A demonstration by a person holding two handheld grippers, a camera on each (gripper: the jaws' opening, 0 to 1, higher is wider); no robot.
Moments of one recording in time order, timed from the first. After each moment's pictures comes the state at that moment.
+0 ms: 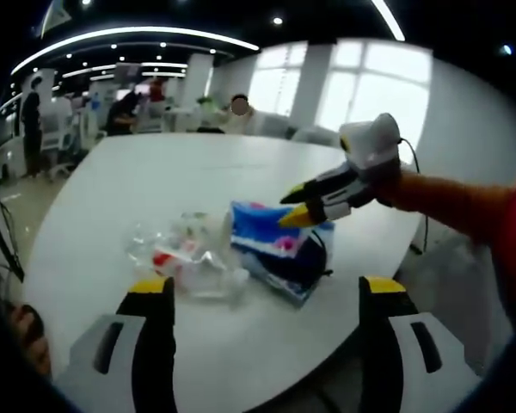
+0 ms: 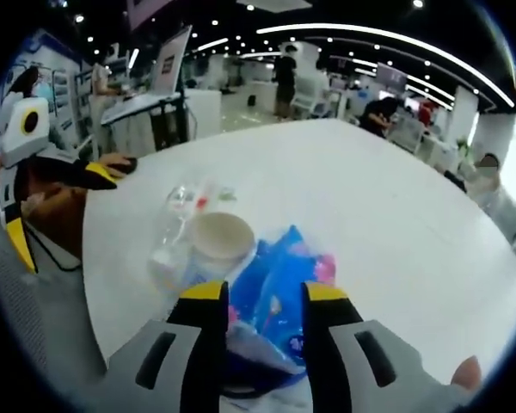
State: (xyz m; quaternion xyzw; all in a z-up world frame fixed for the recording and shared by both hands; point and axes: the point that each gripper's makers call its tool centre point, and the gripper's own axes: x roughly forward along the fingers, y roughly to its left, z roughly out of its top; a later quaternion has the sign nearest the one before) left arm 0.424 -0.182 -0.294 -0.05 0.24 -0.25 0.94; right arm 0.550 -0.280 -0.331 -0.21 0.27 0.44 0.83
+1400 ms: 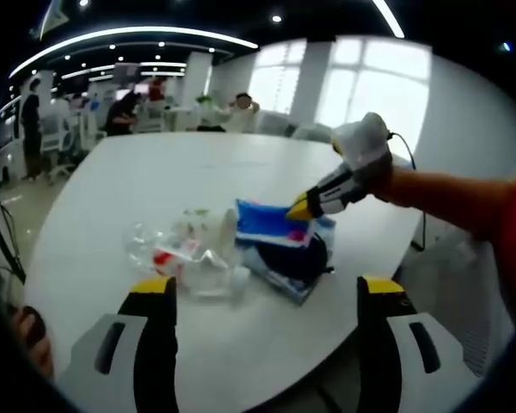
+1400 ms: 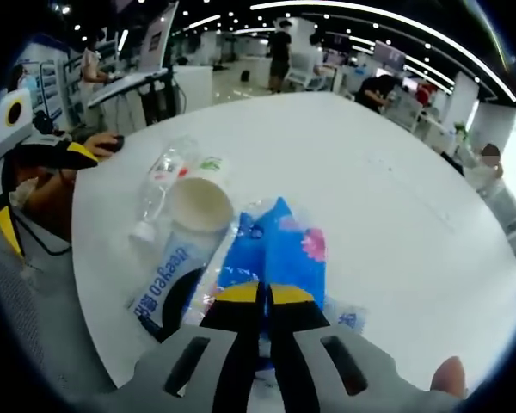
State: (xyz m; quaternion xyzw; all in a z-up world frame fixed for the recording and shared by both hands) left arm 0.423 -0.181 -0.295 -0.05 0.25 -0.25 0.94; right arm 0.557 -0.304 -0.349 -0.23 0.32 0.42 0.82
